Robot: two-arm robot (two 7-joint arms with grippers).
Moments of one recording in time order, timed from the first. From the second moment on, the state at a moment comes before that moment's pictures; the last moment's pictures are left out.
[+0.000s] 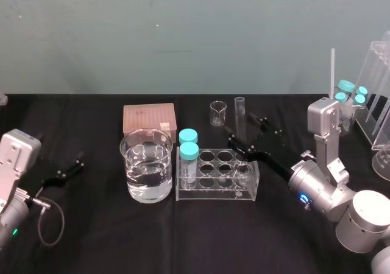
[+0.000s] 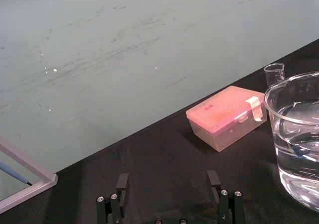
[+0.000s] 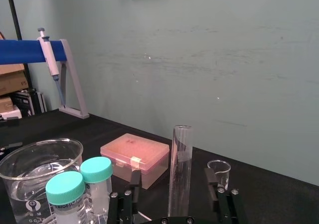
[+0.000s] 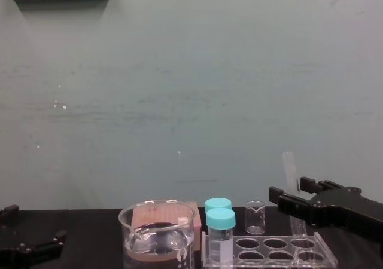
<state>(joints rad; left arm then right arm) -0.20 0.60 0.45 -1.41 -0.25 -0.12 0.03 0.33 0.28 -0.29 -1.20 0.34 -0.18 0.45</state>
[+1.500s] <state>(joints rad) -0.20 0.60 0.45 -1.41 -0.25 -0.12 0.03 0.18 0.28 -0.12 -1.36 0.27 -0.05 0.21</state>
